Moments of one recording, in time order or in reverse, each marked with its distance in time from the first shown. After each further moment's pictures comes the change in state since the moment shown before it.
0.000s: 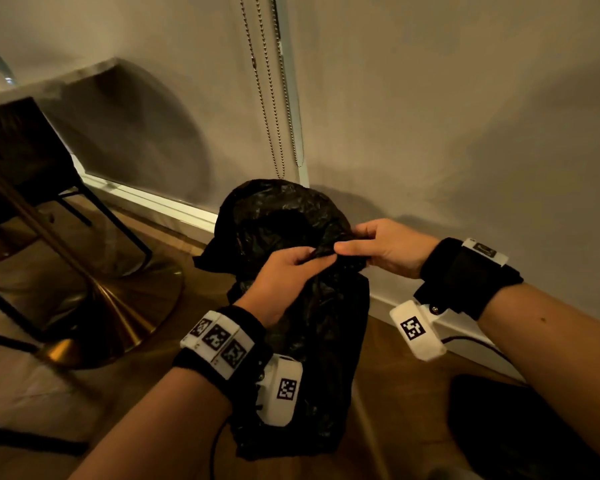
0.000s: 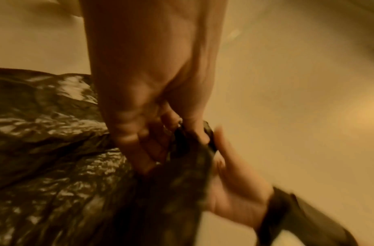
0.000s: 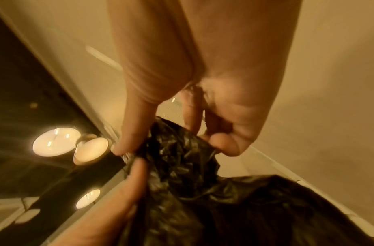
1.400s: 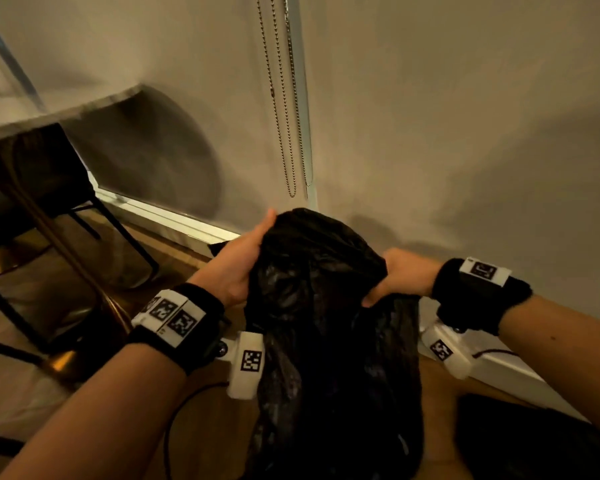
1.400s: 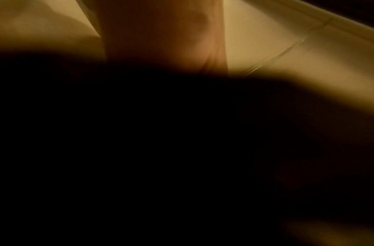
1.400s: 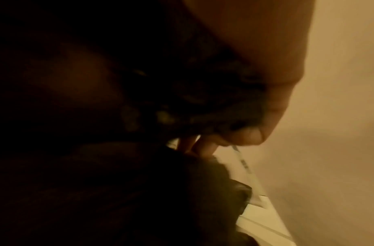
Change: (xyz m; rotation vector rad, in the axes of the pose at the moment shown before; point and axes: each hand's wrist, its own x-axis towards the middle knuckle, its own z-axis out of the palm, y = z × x) left_hand -0.010 0.060 -0.063 -0.365 -0.059 -0.224; right_hand -0.020 -0.010 0.003 -0.664 0.052 0.123
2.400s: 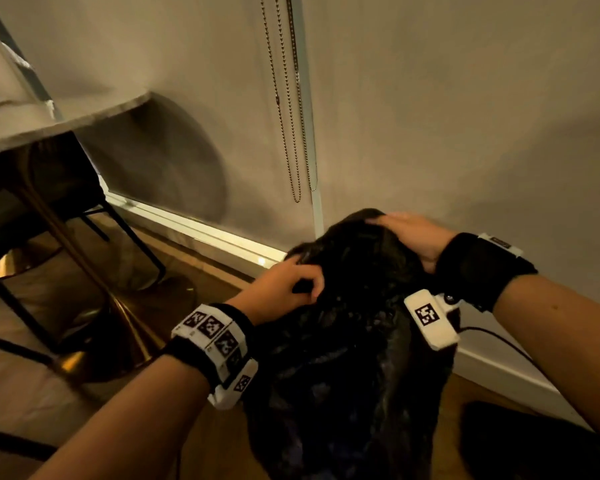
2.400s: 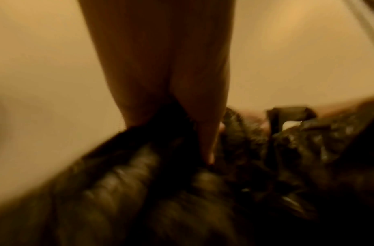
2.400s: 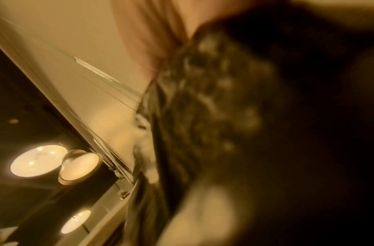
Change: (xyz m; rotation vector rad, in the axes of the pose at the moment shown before) left_hand 0.024 -0.040 -0.011 1.328 -0.252 0.624; right_hand 0.023 -0.012 -0.030 0.812 0.160 -0.043
